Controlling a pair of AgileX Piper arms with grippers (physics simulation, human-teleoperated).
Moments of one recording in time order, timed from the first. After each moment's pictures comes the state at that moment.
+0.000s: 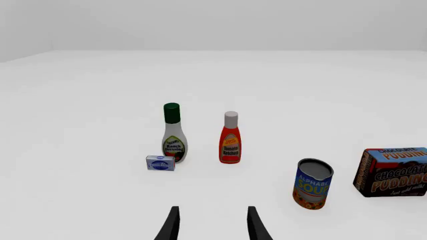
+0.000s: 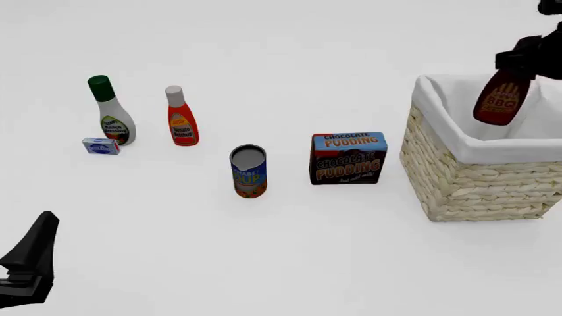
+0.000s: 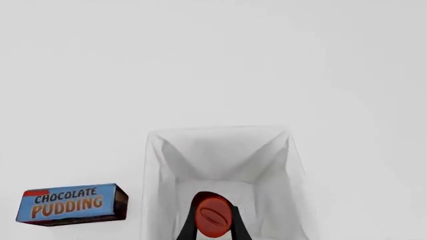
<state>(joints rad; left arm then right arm) 0.00 0.01 0.00 0.00 0.00 -0.15 1.36 -1.24 0.50 -0.16</state>
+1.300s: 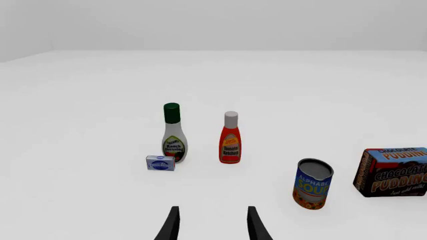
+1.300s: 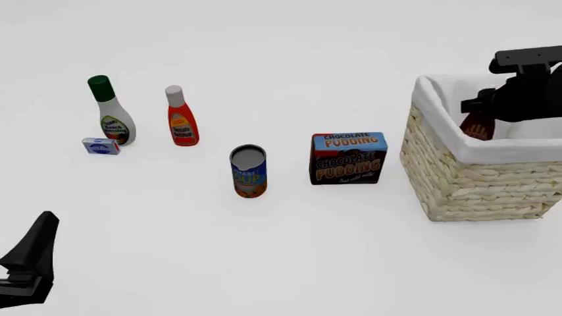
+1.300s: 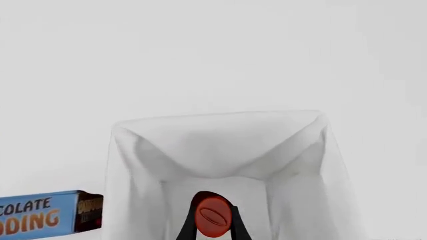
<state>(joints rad) 0.00 0.01 0.00 0.00 0.00 -0.18 1.61 -1.16 0.30 -0.17</state>
